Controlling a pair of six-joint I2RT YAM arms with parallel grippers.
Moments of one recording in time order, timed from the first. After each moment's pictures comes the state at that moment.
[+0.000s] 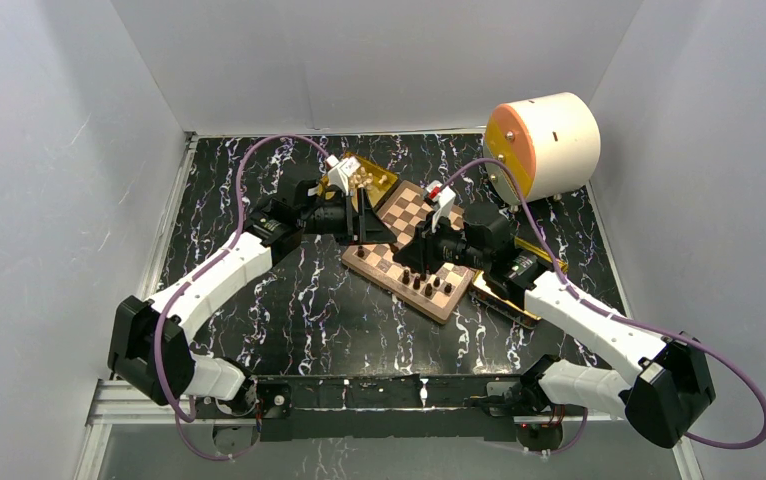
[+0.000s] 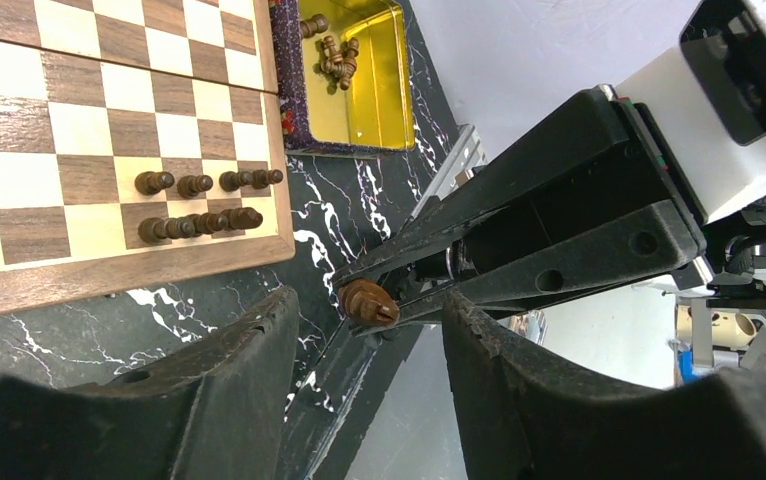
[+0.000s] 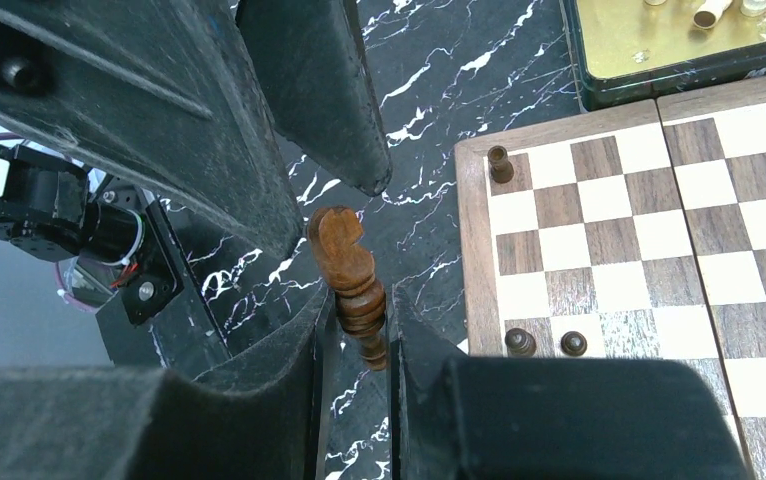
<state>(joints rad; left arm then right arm) -0.54 1.37 1.08 -0.19 0.70 -0.68 0.71 1.11 0.80 -0.05 -0.40 0.26</state>
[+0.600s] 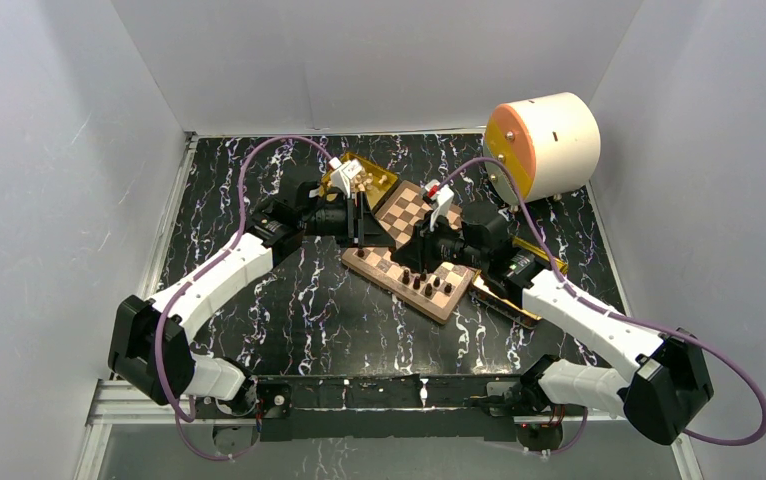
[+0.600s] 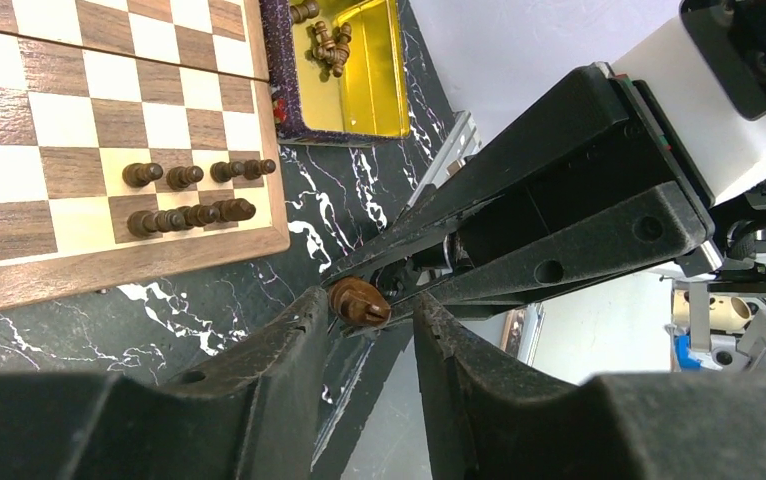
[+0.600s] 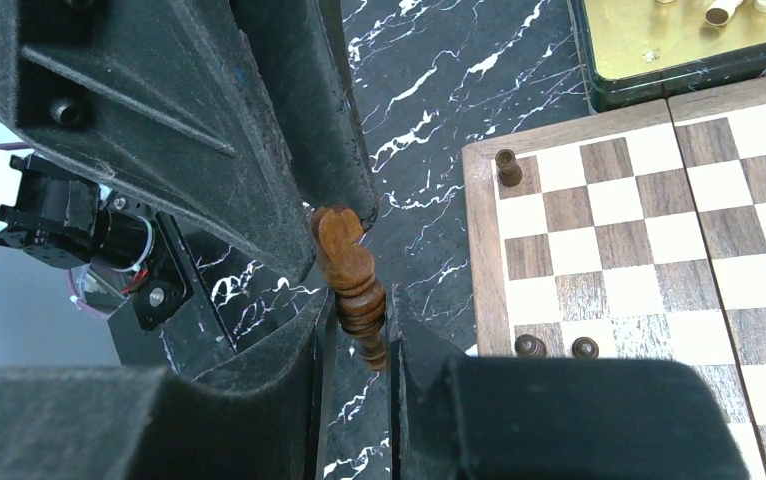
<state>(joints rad) -0.55 1.37 1.07 -0.19 0.73 -0.67 0.72 1.12 0.81 -0.03 -0.40 0.29</state>
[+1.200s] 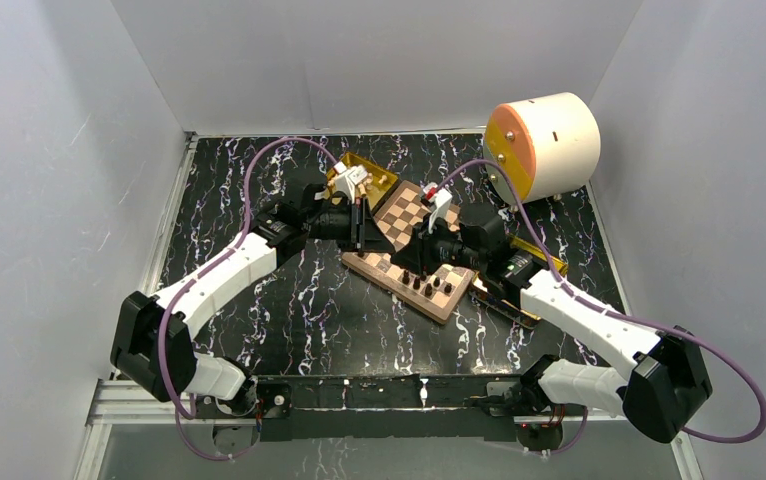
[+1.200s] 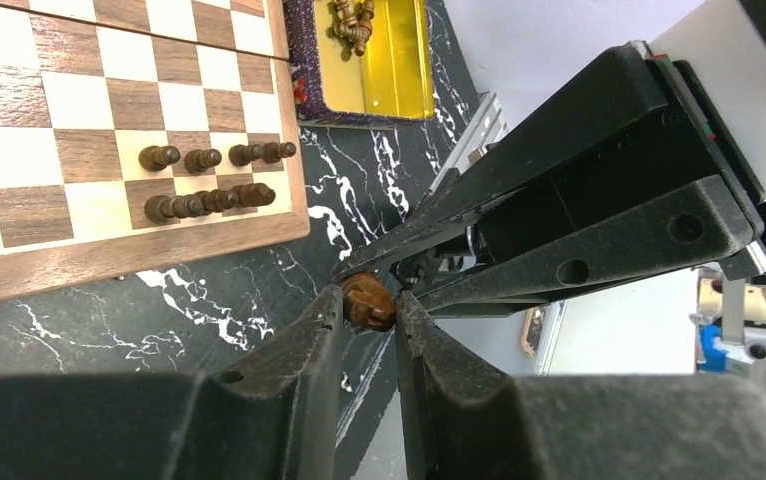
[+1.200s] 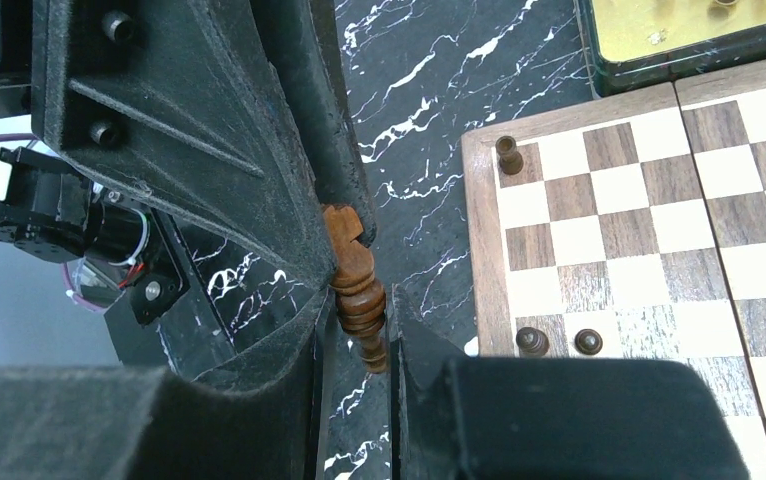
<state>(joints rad) -0.56 1.39 1.06 -0.21 0.71 -0.63 0.72 1.14 0.80 -0.03 -0.40 0.29</state>
